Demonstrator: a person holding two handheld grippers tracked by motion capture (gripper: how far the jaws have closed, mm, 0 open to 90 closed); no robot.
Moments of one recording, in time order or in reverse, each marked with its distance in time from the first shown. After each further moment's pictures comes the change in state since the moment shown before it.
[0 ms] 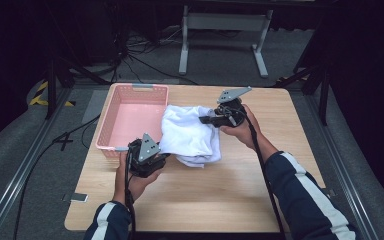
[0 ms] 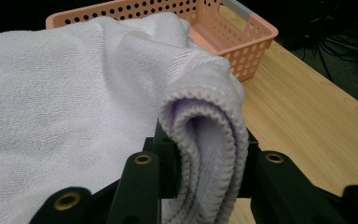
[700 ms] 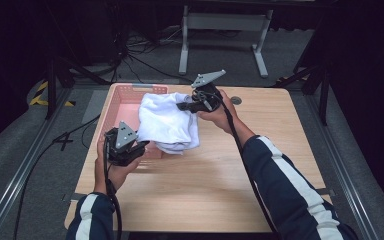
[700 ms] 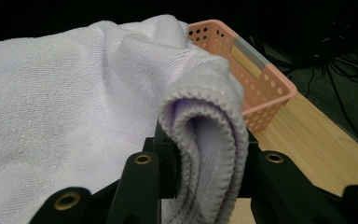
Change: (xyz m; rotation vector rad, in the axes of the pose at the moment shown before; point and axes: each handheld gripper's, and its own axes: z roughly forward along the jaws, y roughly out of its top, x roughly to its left) left arm 0.049 0.002 -0.027 0.012 0.112 -0.040; right arm 0.002 0.061 0.046 -0.022 0.030 -0.031
